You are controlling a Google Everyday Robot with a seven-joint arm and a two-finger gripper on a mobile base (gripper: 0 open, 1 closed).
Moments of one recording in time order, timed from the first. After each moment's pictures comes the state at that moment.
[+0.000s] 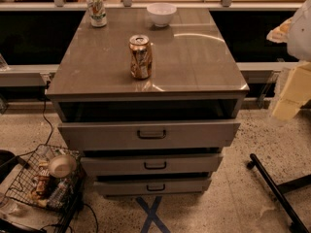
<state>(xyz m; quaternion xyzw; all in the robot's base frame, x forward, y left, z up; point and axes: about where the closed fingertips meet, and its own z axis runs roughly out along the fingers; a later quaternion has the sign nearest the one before) 0.438 -0.214 0.984 -0.60 0.78 -0.04 0.17</state>
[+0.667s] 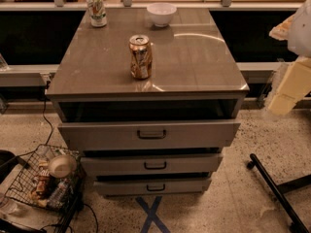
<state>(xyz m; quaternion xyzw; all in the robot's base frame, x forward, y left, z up) 0.447 -0.217 0.987 -0.58 0.79 -0.04 0.19</state>
